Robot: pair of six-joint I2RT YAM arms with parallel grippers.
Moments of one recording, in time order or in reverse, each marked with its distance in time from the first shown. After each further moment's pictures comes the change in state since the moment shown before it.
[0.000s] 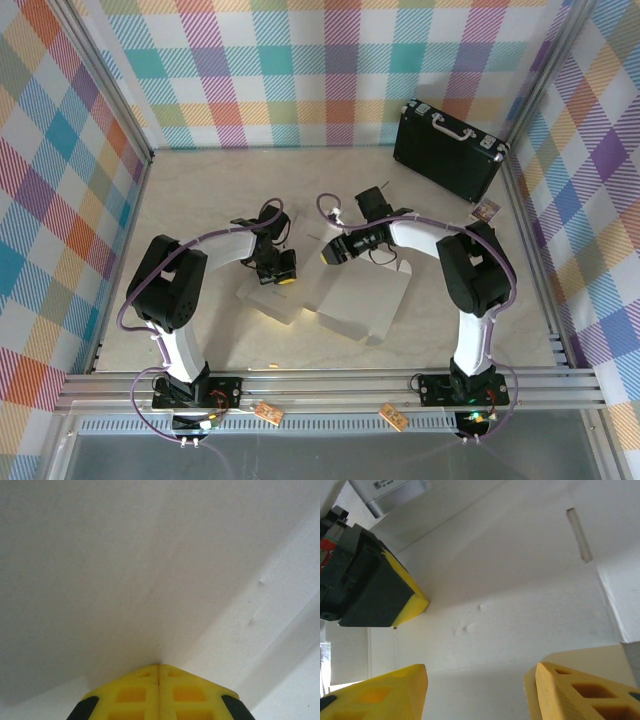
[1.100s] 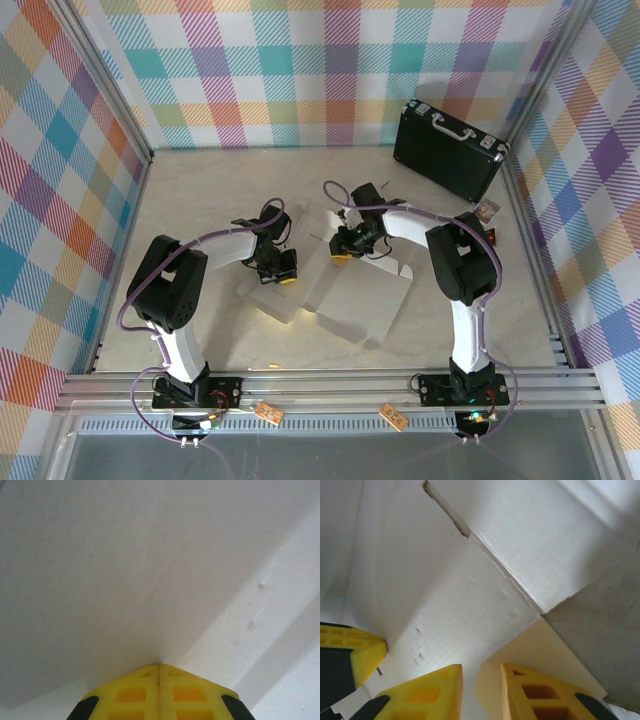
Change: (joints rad) left arm -0.006 0.000 -0.002 0.012 -0.008 0.004; right arm -0.024 0.125 0.155 -0.180 0.132 0.462
